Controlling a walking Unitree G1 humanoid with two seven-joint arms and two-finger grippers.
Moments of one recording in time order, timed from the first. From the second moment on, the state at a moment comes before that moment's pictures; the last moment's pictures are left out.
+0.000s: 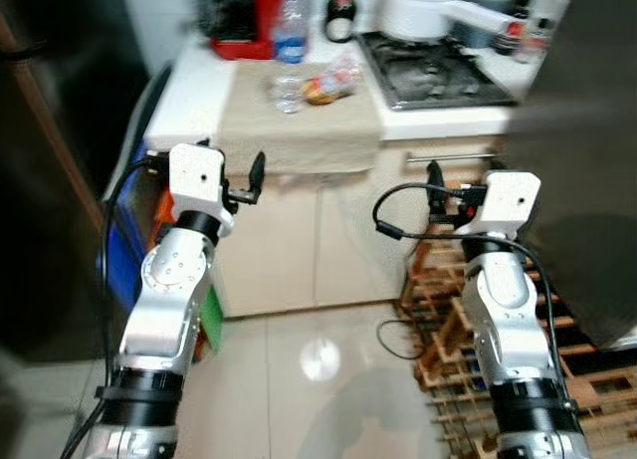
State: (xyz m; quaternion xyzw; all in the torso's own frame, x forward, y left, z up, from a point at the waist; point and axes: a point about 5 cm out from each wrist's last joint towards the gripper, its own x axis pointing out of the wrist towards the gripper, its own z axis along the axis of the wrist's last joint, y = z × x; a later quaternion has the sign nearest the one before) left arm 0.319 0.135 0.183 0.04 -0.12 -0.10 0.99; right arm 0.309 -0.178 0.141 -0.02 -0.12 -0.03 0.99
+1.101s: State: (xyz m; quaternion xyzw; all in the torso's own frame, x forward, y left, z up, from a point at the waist) left arm 0.329 0.143 0.205 0.06 -0.16 -0.08 0.98; right arm 0.316 -0.180 0.165 -0.03 -0.17 -0.07 0.98
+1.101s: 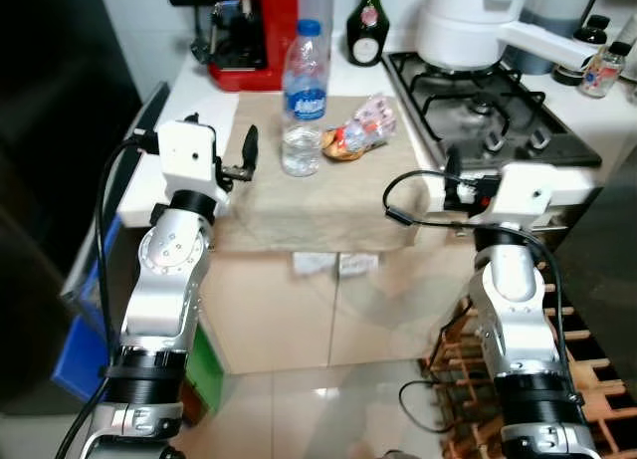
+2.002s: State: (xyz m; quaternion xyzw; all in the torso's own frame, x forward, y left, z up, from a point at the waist) left arm 0.359 0.160 0.344 0.09 -0.21 -0.31 0.92; right arm 0.303 -0.180 0.168 -0.01 -0.18 -0.05 0.98
